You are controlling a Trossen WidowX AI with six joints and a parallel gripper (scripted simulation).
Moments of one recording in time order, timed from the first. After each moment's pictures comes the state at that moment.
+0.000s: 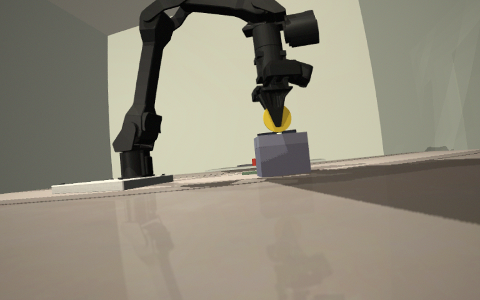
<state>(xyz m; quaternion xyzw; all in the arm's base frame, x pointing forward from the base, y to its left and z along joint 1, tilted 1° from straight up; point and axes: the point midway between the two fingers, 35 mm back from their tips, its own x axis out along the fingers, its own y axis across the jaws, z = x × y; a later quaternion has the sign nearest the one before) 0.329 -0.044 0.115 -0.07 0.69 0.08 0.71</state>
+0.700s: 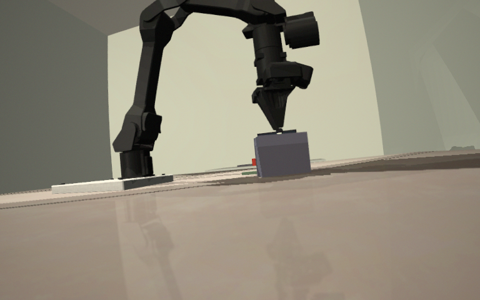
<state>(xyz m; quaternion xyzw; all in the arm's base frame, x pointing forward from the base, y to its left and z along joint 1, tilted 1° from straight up) 0.329 -0.044 0.111 -0.07 0.69 0.08 0.71</state>
